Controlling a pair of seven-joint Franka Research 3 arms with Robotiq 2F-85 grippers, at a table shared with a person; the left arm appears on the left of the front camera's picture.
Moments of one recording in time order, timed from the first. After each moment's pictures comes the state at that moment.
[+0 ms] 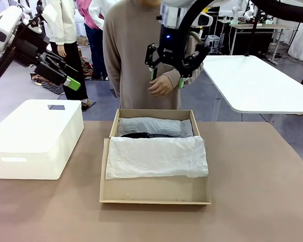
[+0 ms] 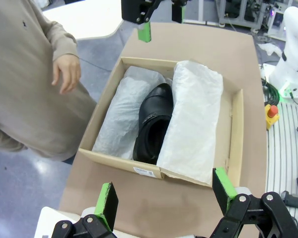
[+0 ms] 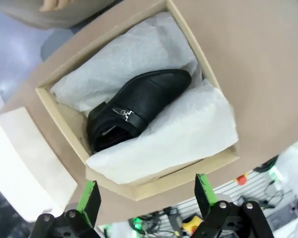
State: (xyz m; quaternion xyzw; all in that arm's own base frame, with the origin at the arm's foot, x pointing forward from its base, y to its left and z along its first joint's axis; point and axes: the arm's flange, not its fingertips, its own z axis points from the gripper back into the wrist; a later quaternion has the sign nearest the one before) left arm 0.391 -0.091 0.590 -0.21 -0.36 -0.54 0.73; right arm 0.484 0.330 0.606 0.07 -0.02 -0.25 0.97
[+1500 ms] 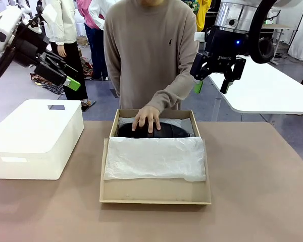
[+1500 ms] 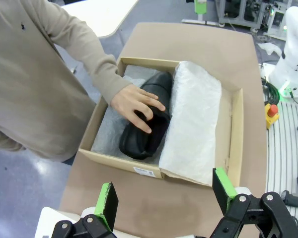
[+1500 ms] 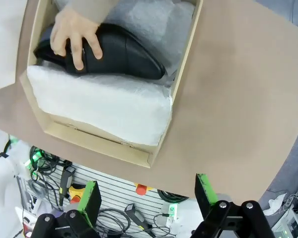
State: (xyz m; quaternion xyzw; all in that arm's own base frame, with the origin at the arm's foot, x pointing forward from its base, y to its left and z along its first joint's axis) left arm 0.391 -0.091 0.590 -0.21 -0.36 -0.54 0.73; right arm 0.450 0.207 0.595 0.08 0.01 0.13 0.99
